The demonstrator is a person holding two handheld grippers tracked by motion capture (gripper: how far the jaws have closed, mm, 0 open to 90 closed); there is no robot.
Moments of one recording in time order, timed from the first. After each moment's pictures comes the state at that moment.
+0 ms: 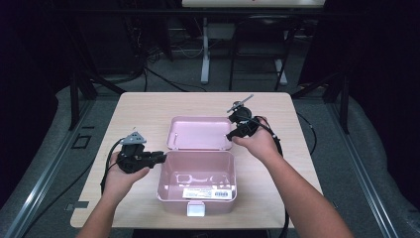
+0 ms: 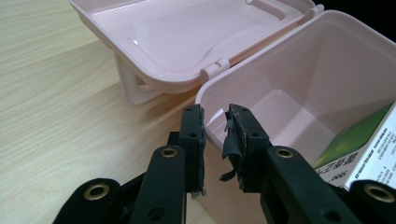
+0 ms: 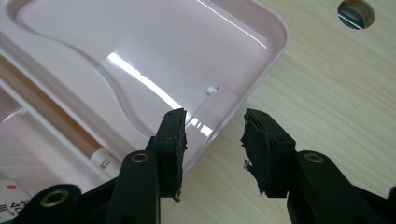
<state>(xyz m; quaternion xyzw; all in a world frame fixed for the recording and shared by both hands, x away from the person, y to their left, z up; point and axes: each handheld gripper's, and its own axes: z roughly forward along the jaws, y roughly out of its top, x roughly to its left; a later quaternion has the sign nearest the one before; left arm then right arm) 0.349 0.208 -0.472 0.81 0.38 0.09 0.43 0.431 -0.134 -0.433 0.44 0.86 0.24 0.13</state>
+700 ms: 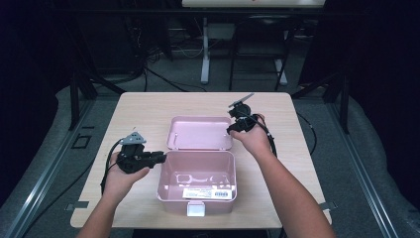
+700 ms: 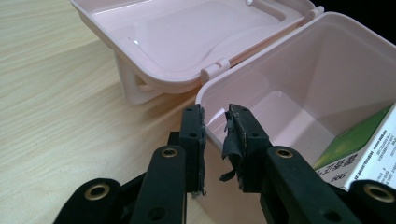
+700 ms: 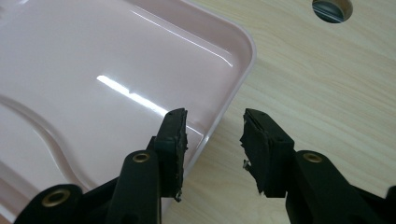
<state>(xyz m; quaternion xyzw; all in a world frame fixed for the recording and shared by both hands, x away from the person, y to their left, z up) 0.348 0.208 -0.472 0.81 0.38 0.09 0.43 0.461 -0.134 -0.455 0.50 0.82 0.25 0.14</state>
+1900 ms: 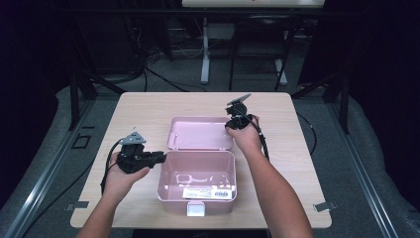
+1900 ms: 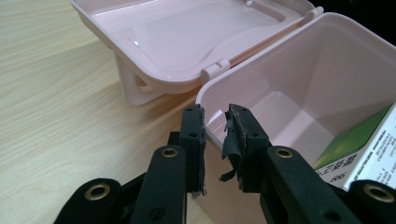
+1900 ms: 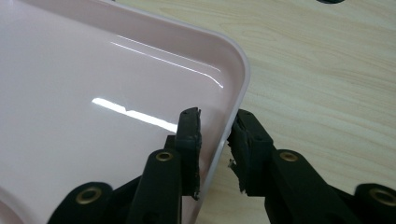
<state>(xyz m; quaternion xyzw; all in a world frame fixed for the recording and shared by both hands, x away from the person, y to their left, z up) 0.349 0.209 -0.472 0.81 0.38 0.08 0.43 0.484 -0.123 -0.478 0.57 0.77 0.25 0.13</state>
